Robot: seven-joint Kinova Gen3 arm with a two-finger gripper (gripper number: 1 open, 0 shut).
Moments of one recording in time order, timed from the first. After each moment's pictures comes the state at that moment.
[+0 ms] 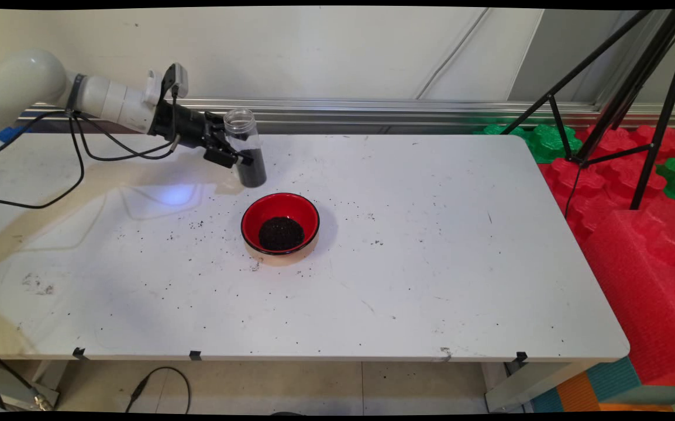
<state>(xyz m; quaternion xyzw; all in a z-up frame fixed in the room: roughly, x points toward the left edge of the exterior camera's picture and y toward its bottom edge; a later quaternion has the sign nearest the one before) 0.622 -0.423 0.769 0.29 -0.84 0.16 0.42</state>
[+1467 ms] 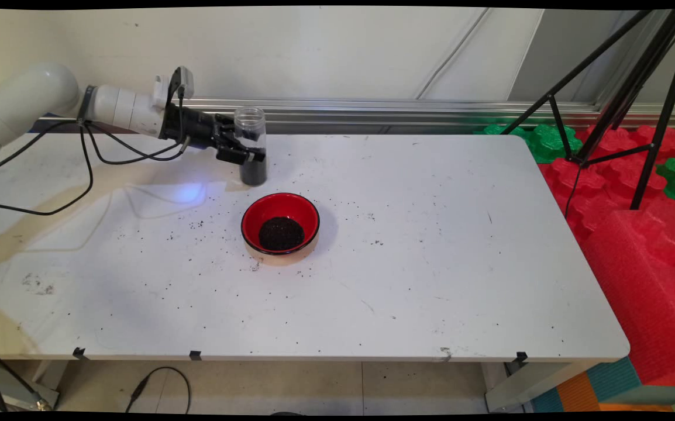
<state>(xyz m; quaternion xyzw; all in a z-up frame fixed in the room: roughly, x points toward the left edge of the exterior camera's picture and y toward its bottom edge) 0.618 -0.432 0.750 0.30 -0.82 0.17 0.46</state>
